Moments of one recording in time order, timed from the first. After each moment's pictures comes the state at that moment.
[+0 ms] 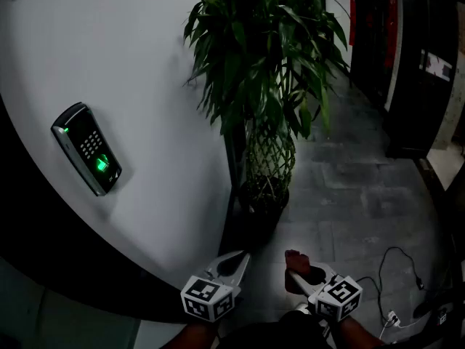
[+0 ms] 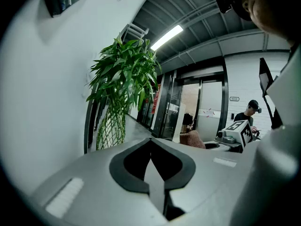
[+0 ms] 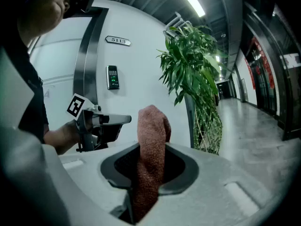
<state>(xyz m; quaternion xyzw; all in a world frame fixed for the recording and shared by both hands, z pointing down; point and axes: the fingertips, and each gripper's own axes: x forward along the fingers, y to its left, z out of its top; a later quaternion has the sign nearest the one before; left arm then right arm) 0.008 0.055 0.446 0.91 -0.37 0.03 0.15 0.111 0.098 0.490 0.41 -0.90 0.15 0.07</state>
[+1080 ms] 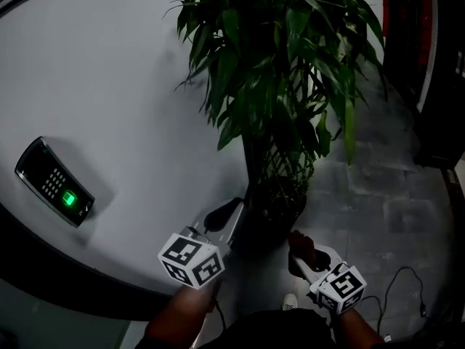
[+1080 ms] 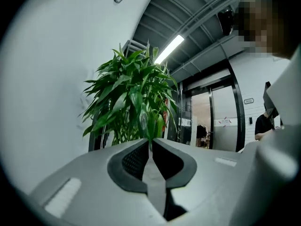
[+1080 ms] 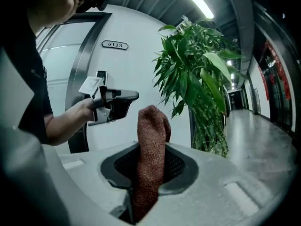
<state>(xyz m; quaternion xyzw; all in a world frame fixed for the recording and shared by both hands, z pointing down) 0.038 -0.140 0.323 0.90 -0.43 -0.05 0.07 0.157 -0.071 0.454 0.37 -0.93 0.07 0.05</state>
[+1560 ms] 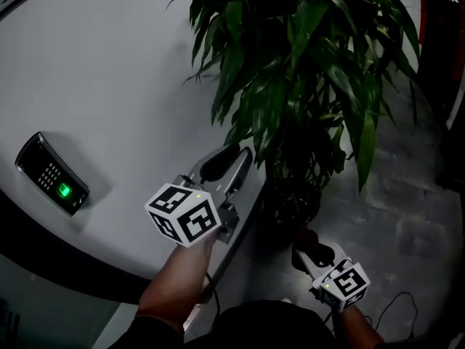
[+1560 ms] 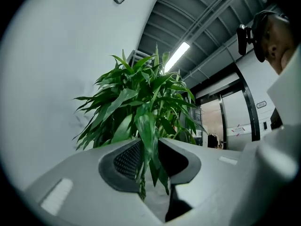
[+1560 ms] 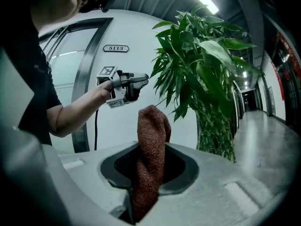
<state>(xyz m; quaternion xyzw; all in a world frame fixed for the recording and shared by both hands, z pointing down) 0.047 -0.235 0.233 0.87 -0.48 -0.11 0.04 0.180 -0.144 0.444 0.30 -0.95 0.05 0.05</state>
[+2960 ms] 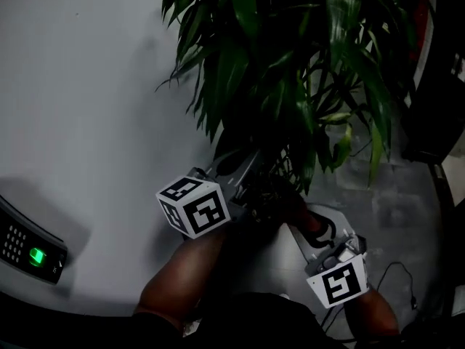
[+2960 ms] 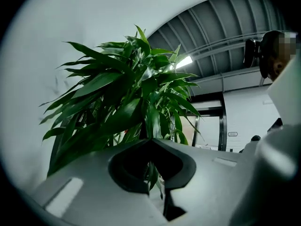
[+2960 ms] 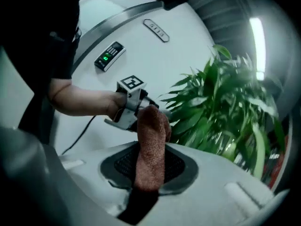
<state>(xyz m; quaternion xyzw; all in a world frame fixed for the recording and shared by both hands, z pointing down) 0.057 -0.296 0.256 0.93 -0.30 -0.16 0.14 0.100 -0.187 0.328 0.40 -0.86 -0.25 0.19</state>
